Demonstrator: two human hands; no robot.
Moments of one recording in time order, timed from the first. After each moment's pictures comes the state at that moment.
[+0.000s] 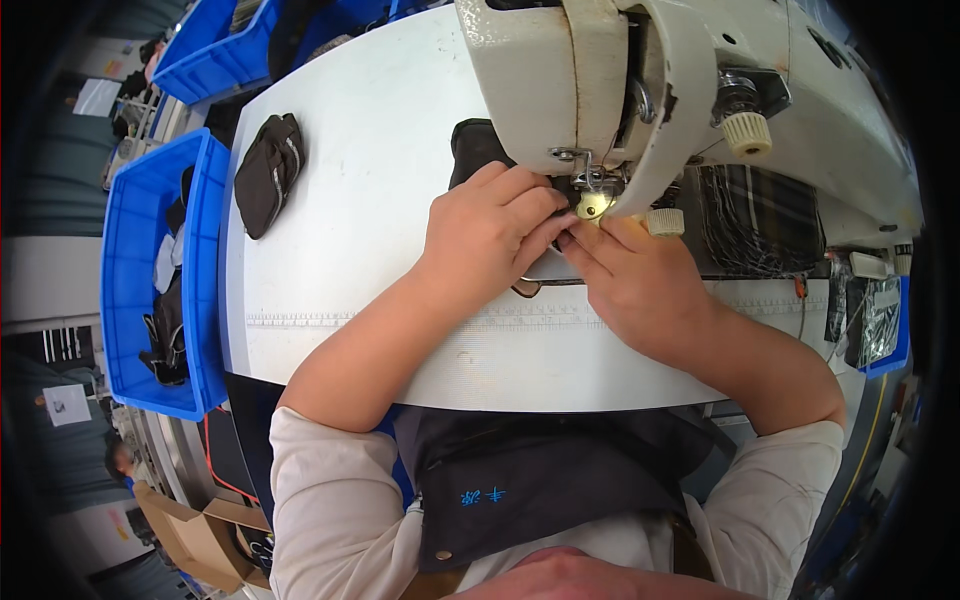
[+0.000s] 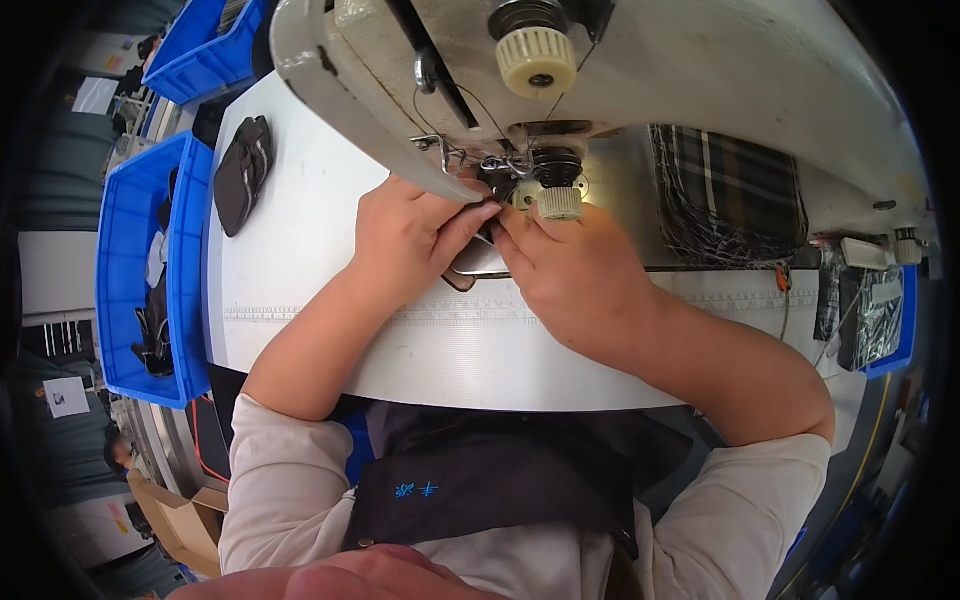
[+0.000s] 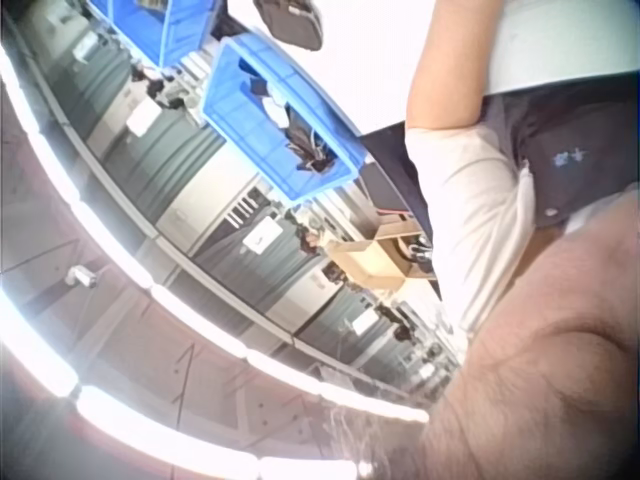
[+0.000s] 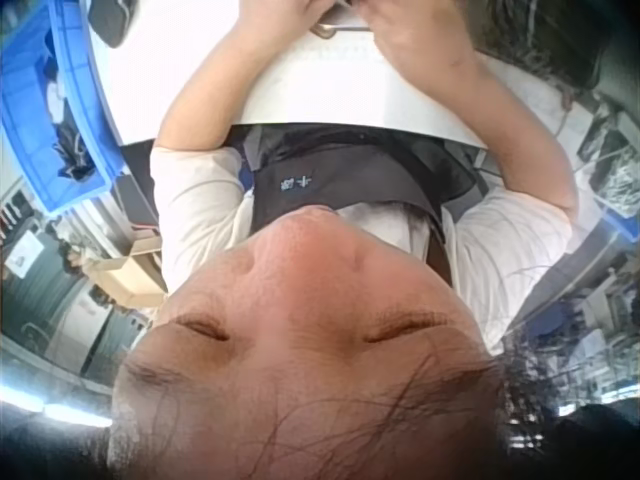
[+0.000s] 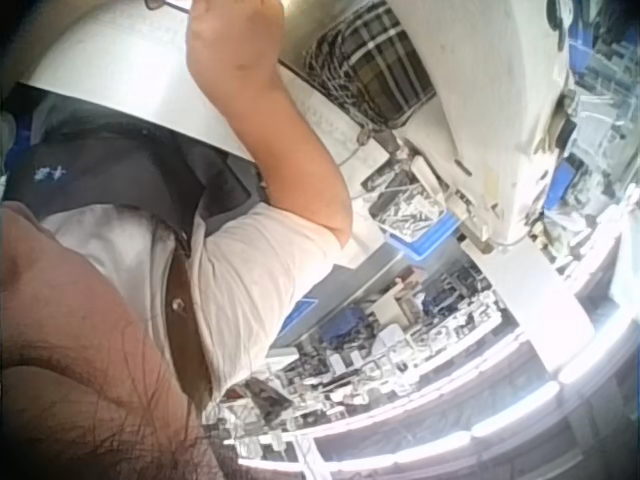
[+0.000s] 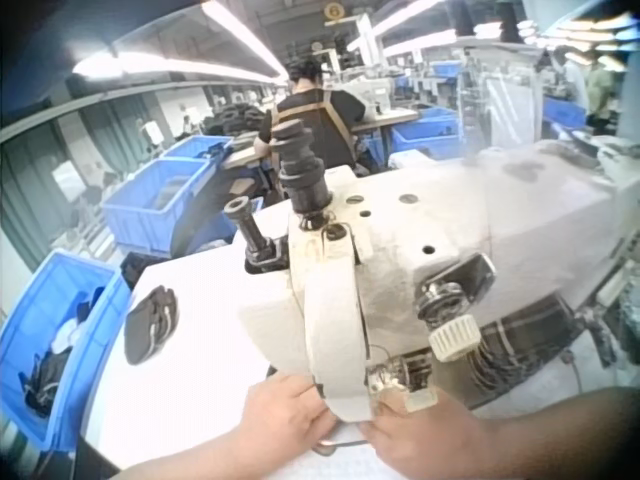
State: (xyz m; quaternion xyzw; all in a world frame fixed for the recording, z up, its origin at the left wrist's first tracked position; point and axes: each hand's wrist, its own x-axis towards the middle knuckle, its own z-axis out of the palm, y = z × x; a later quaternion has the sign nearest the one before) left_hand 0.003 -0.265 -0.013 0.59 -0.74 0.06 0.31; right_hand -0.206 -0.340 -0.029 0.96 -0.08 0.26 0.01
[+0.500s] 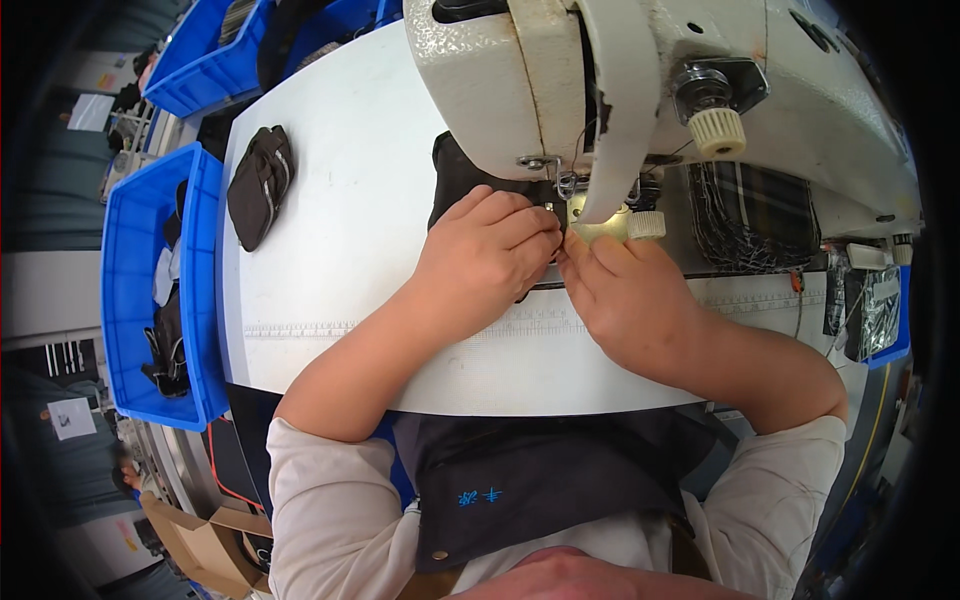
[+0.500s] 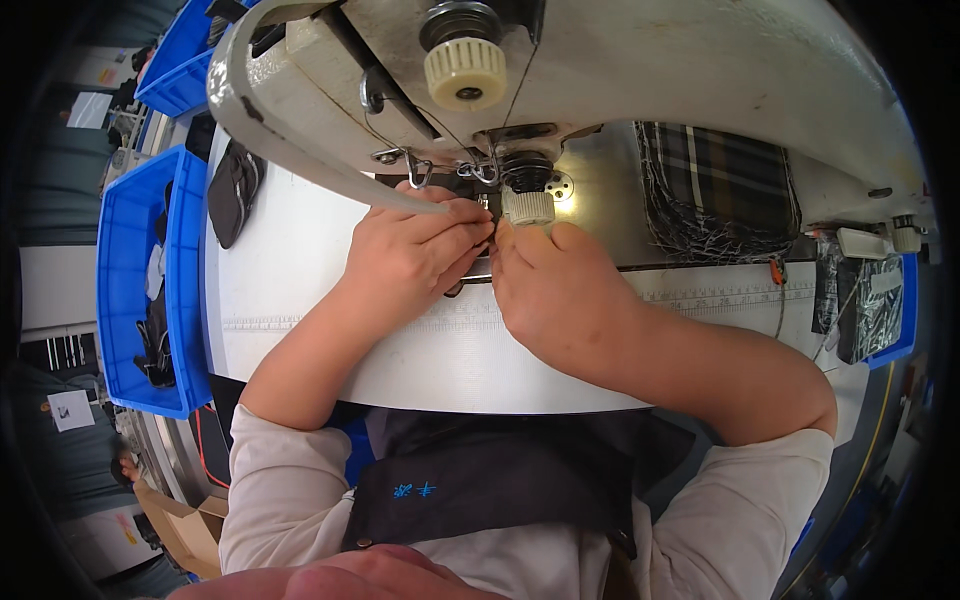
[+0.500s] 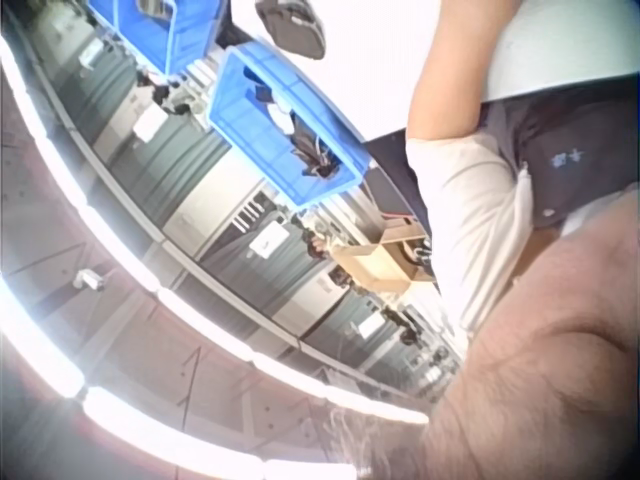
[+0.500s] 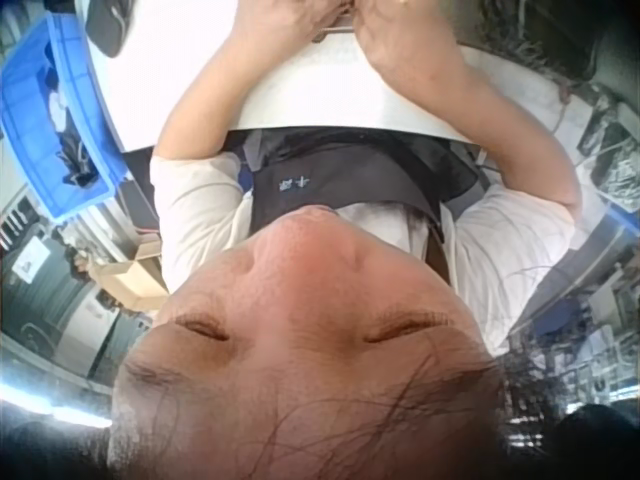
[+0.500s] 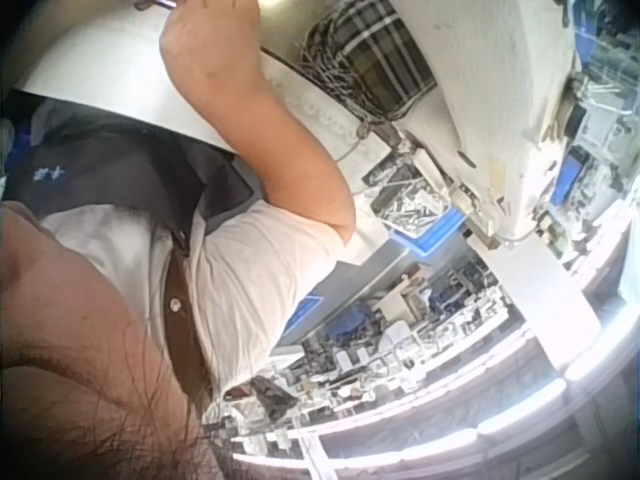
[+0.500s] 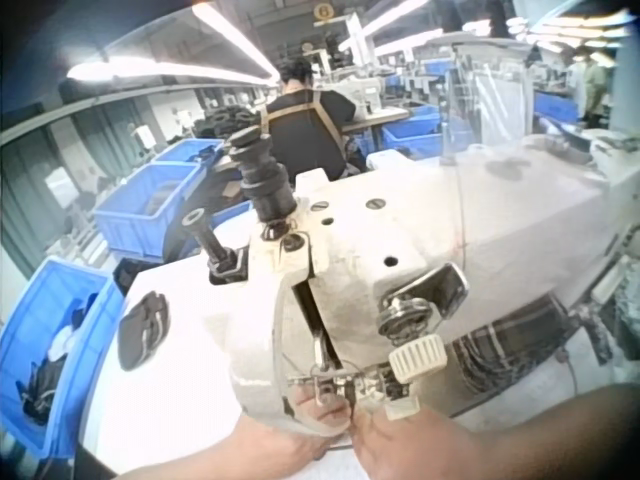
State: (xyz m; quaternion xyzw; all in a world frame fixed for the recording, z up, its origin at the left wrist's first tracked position) left_hand -0.001 -0.261 -0.012 0.50 -0.82 0.10 0.26; right_hand -0.219 -0.331 -0.012 0.99 -0.04 0.13 0.06
